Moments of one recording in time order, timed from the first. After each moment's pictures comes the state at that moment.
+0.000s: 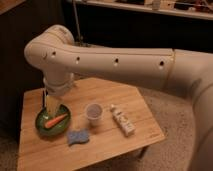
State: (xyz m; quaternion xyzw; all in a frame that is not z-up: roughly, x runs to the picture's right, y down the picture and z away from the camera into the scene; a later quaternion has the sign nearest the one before) arm -0.167 0.024 0.579 -0.29 0.01 0.26 0.92
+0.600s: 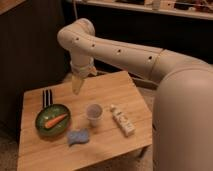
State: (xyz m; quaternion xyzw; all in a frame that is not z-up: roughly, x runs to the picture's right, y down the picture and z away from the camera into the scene) arm -0.073 -0.040 0.701 -0.29 0.09 0.30 0.90
